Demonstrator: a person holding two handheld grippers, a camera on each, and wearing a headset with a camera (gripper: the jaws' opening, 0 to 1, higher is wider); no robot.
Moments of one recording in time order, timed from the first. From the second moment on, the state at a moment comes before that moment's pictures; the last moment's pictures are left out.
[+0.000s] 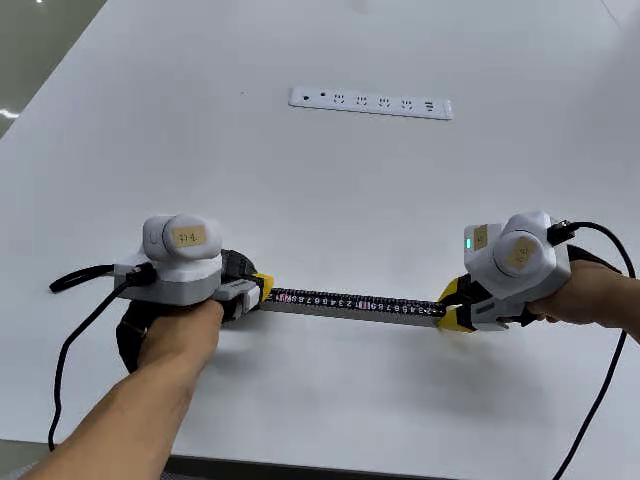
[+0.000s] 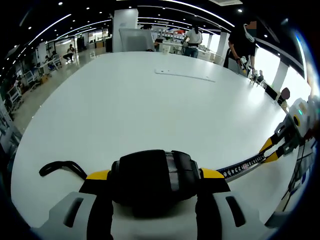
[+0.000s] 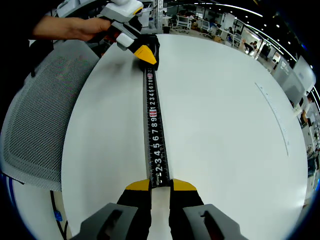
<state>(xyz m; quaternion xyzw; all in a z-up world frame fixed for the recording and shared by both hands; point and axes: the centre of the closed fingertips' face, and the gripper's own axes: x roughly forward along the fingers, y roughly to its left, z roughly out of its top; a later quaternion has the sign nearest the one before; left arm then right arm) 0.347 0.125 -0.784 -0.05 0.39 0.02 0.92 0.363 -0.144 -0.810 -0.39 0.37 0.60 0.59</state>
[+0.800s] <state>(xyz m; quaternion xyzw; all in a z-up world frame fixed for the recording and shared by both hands) 0.346 0.125 -0.783 -0.06 0.39 0.01 0.92 0.358 -0.122 -0.808 -0.39 0.37 0.61 0.58</state>
